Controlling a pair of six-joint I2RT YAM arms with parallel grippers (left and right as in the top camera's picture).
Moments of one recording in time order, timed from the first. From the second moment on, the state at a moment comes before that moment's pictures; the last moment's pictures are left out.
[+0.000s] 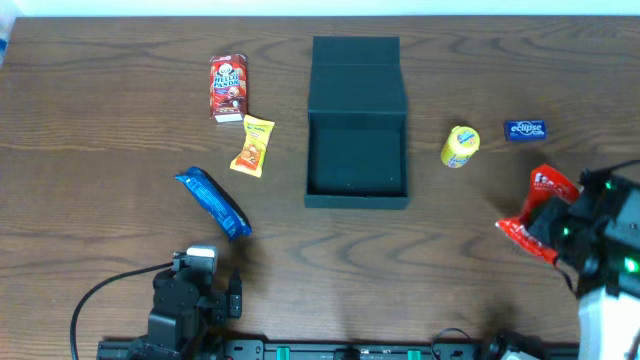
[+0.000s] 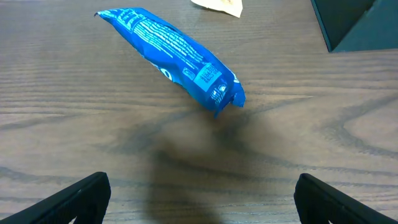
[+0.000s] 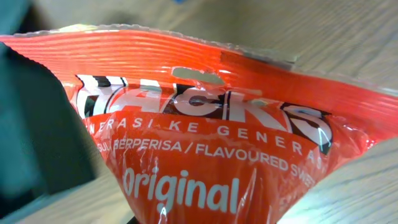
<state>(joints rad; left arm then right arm) -0.26 0.01 0.35 -1.08 -0.13 -0.09 -0.38 0.91 0.81 -0.89 -0.22 0.26</state>
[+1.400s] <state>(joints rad) -0.26 0.01 0.35 -1.08 -0.13 -0.09 0.42 1.86 1.35 -0.54 -0.07 0.42</state>
